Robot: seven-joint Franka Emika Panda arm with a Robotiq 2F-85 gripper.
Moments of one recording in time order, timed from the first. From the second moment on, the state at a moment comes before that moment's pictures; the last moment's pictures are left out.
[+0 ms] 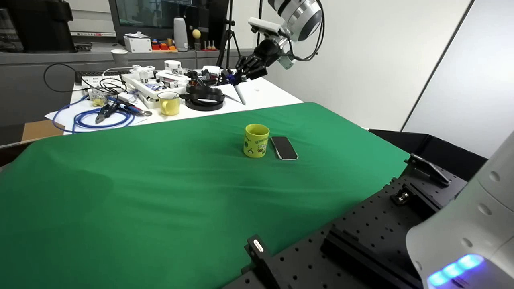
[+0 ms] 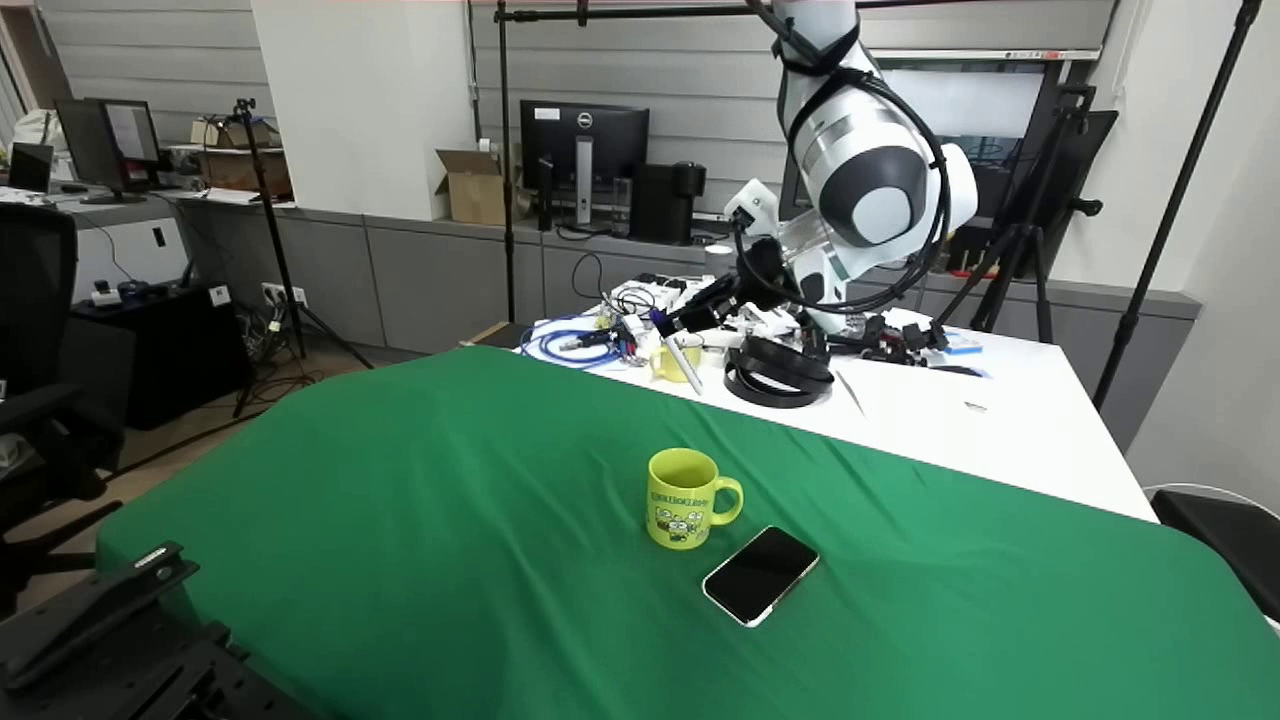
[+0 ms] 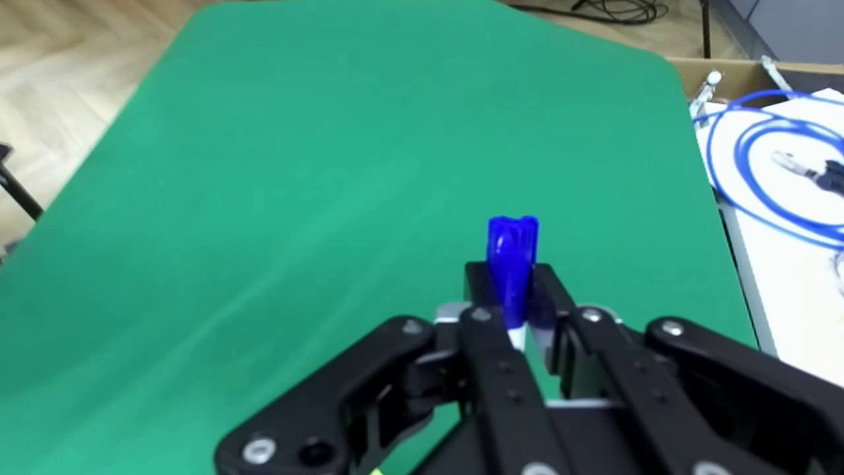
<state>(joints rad) -0.30 0.85 0.03 -1.47 0.88 1.76 0.73</state>
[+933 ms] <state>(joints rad) -0.28 0.89 -0.06 -1.41 1.08 1.51 0.91</state>
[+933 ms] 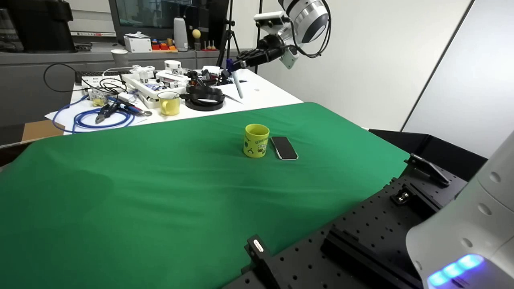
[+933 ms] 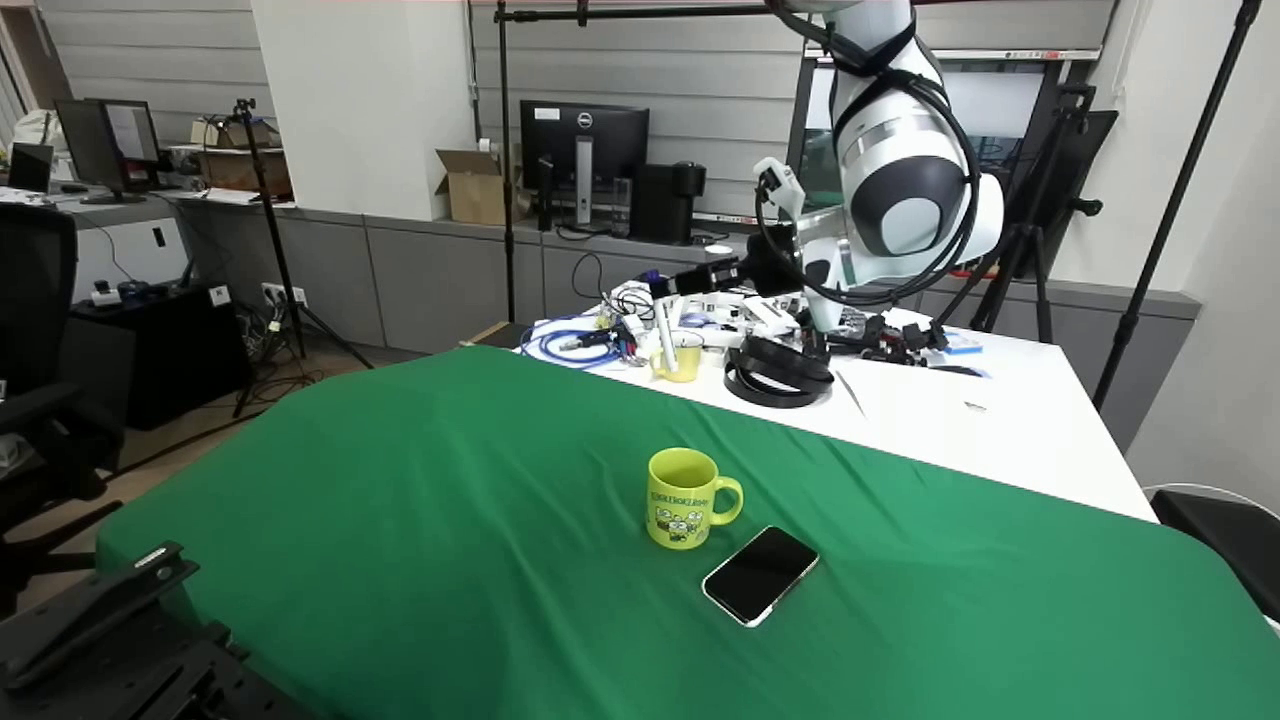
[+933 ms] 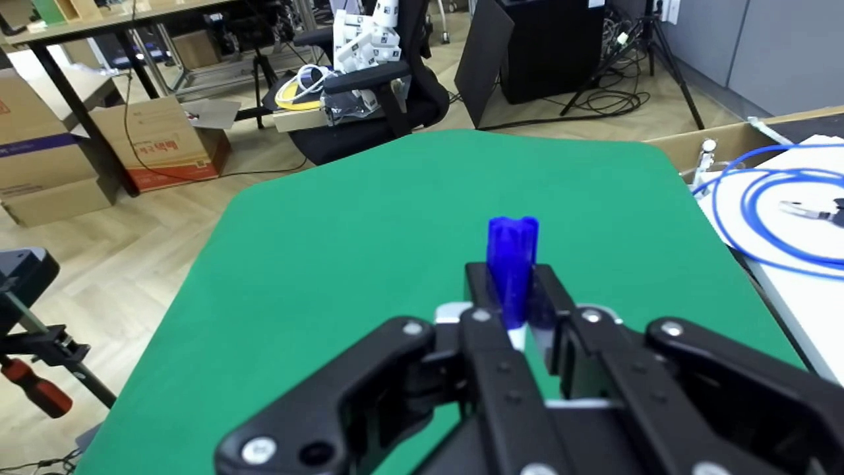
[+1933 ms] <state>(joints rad) -0.27 0.92 -0.09 -1.41 1.08 1.51 0.90</state>
